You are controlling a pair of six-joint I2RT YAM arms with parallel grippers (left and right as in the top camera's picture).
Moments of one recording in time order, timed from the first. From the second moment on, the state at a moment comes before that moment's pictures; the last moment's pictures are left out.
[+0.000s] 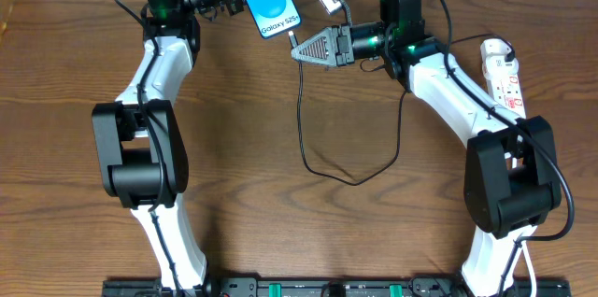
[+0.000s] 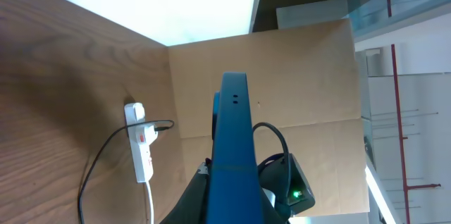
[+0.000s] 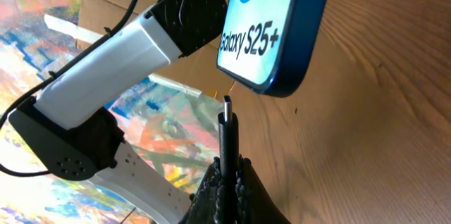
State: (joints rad) left arm 0.03 2.14 1.61 0.65 1.25 -1.51; right arm 0.34 2.00 1.49 0.14 -1.34 0.71
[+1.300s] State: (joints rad) left arm 0.01 2.14 1.61 0.65 1.25 -1.54; right arm 0.35 2.00 1.49 0.14 -1.35 0.74
